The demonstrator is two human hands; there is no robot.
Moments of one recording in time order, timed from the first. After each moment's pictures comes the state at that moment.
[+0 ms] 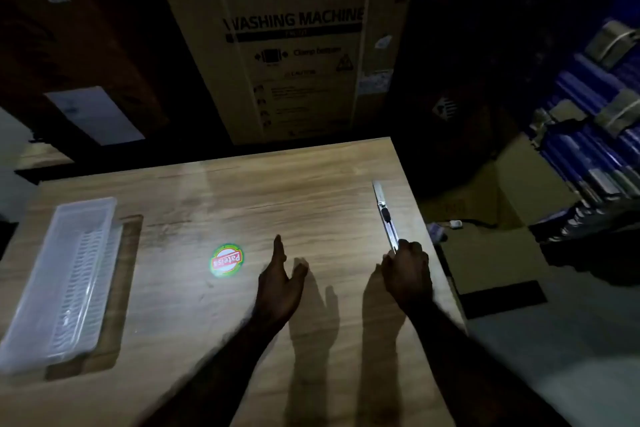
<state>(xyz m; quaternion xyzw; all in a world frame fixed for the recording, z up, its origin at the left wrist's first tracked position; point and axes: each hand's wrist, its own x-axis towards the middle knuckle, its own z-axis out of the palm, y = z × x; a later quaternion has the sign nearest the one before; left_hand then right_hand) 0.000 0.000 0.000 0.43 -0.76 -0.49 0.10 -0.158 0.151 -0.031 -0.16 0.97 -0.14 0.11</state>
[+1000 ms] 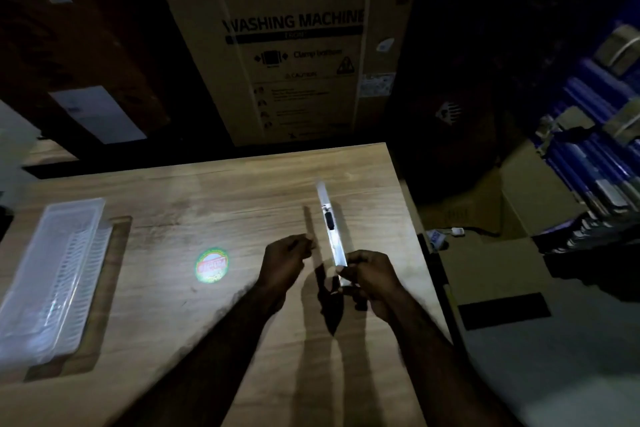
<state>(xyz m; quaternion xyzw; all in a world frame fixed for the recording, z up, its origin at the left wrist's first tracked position) -0.066 0.005 0.025 0.47 -0.56 -0.67 0.10 -0.155 0.130 0.017 0.05 0.71 -0.53 0.46</state>
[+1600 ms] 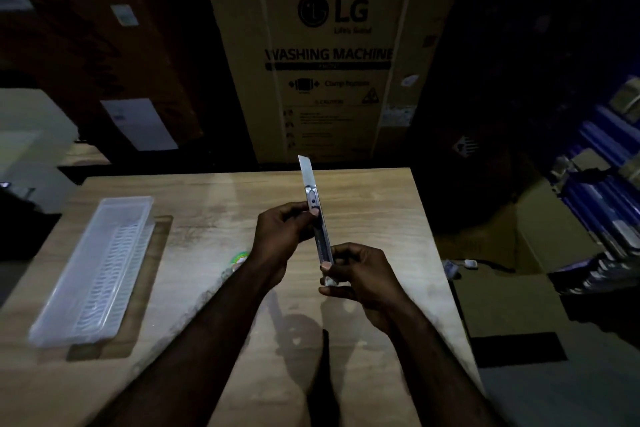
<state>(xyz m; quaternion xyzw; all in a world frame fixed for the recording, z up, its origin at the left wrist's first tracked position) -0.031 -0.039 0.116 0.39 -0.57 -0.69 0.22 -0.097 0.094 0.104 -0.08 0.64 -0.59 0.48</state>
